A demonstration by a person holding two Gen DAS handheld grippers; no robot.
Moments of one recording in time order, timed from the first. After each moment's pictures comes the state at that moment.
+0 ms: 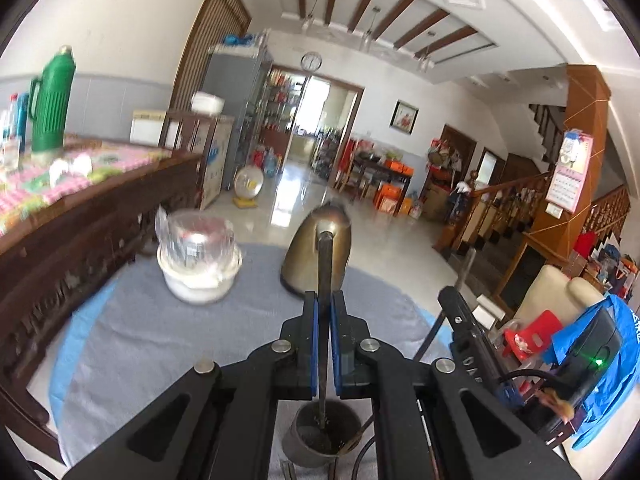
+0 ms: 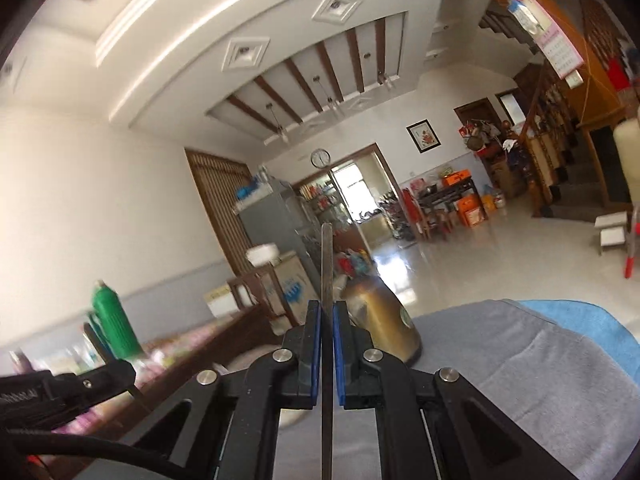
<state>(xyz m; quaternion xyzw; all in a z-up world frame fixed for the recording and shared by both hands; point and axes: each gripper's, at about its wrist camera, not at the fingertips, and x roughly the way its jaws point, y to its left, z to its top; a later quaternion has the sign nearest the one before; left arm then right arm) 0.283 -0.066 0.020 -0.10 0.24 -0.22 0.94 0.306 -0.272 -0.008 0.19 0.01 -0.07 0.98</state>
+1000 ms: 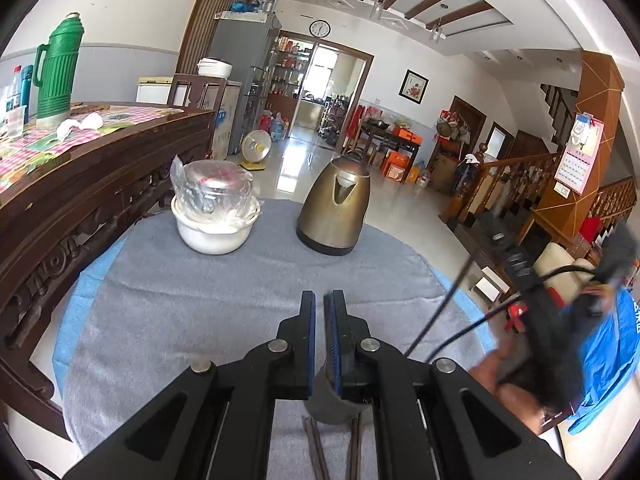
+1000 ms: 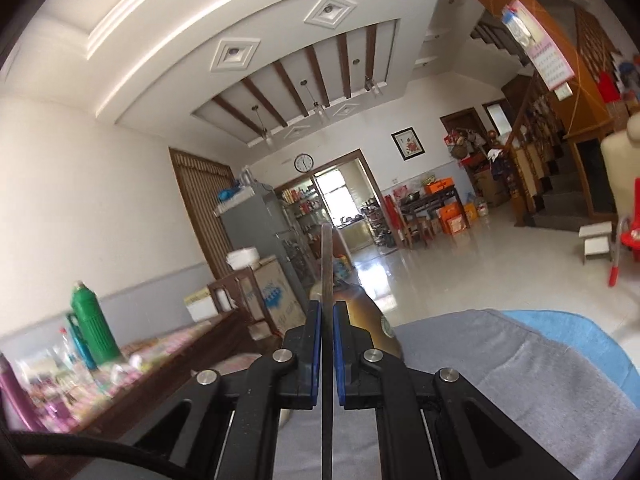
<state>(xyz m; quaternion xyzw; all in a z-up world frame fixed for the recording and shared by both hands) 0.271 -0.040 -0.013 -0.09 0.30 -0.22 0.93 0.309 -0.299 -0.002 0.19 0.01 -0.11 0.98</state>
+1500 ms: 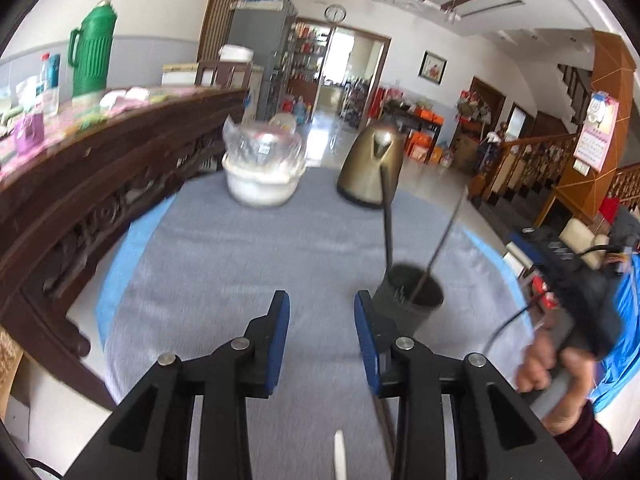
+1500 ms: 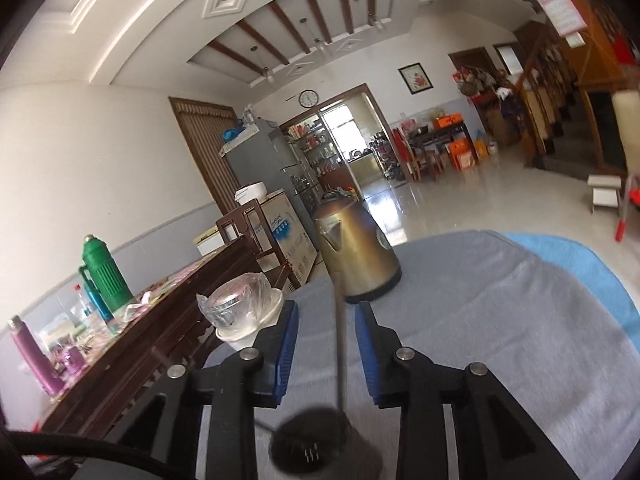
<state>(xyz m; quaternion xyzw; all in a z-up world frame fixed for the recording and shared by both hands) 0.211 0.010 -0.066 -0.06 0.34 -0.17 0.92 0.252 -0.322 -0.055 0.24 0.12 -0.04 0.96</state>
